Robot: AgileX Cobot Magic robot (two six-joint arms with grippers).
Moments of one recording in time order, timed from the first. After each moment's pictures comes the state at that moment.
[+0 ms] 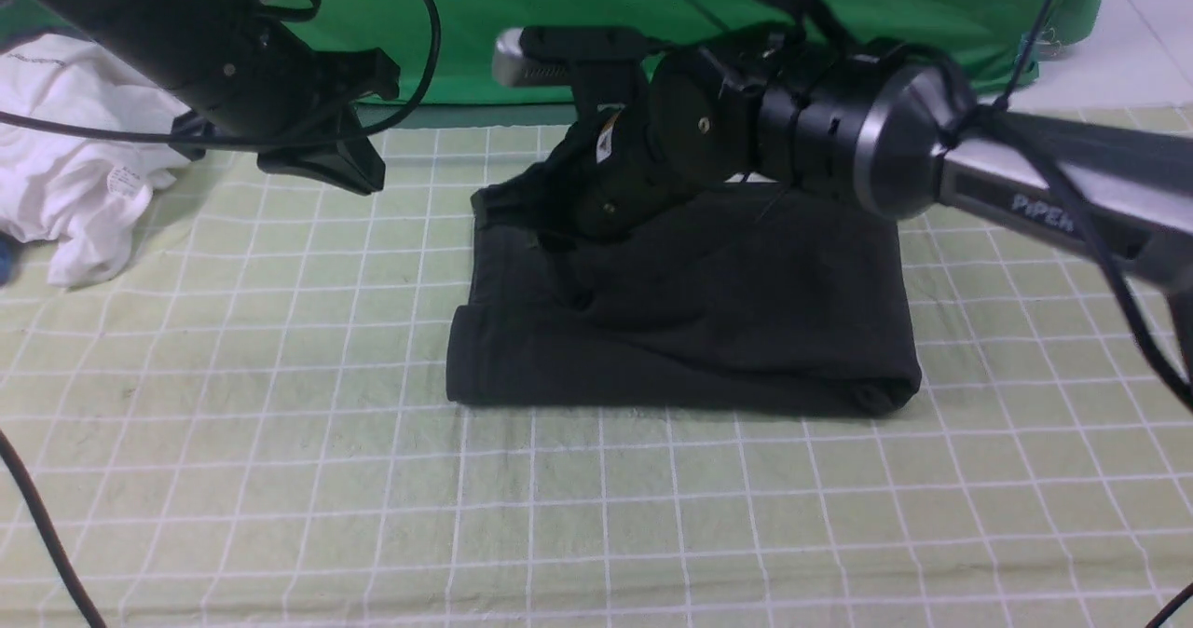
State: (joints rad) right arm 0.72 2.15 -1.76 0.24 0.50 0.23; left arm 0.00 1.82 -1.58 -0.45 1.06 0.14
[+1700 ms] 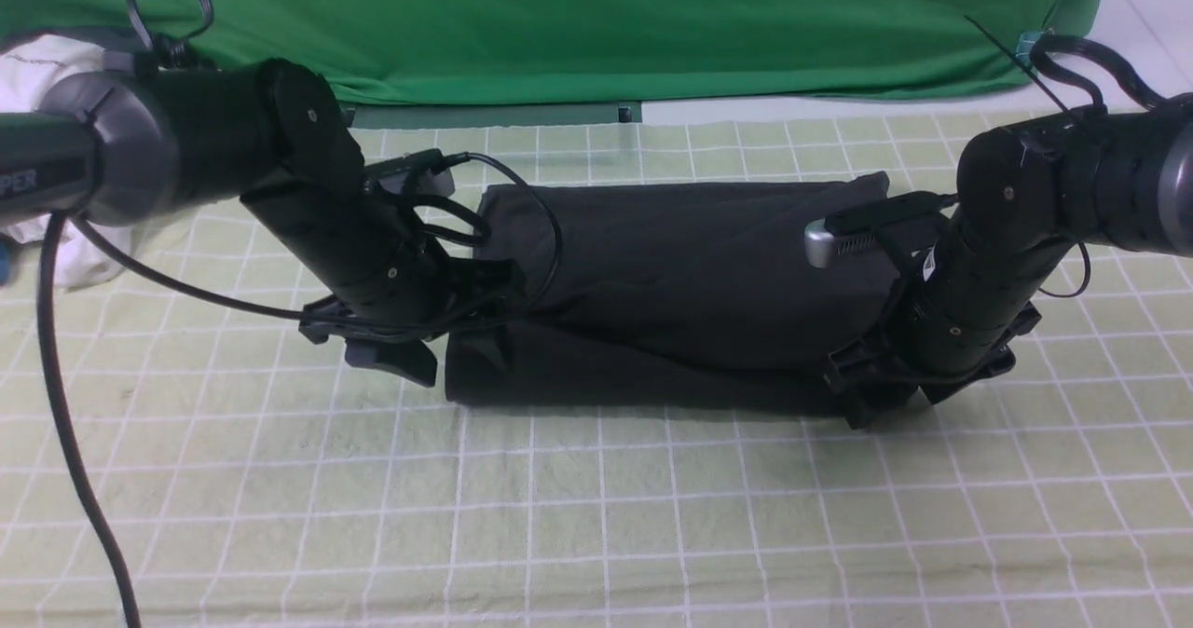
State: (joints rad) right arm 0.38 1.91 -1.21 0.13 0.73 -0.01; left arm -0.21 1.89 -1.26 -0.38 0.83 -0.02
